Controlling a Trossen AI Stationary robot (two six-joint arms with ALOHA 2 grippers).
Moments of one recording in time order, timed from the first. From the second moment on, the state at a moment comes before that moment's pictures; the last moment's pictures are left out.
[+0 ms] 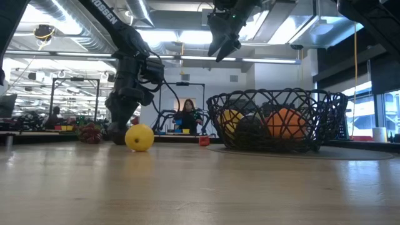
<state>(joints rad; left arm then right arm) 0.75 1.76 1.17 -0.94 0.03 0.05 -0.56 2.05 2.34 -1.19 -0.04 -0.16</state>
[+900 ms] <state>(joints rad) 0.75 1.75 1.17 -0.91 0.01 0.08 -0.56 2.05 2.35 -1.20 -0.04 -0.16</state>
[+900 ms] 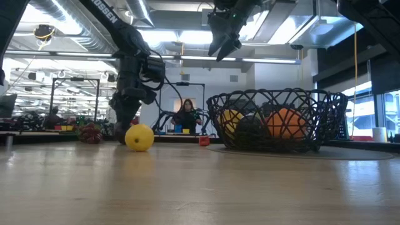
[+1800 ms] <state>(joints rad) 0.61 1.52 1.50 -0.78 -0.04 0.41 -0.55 1.80 2.35 -1.38 -0.03 -0.11</state>
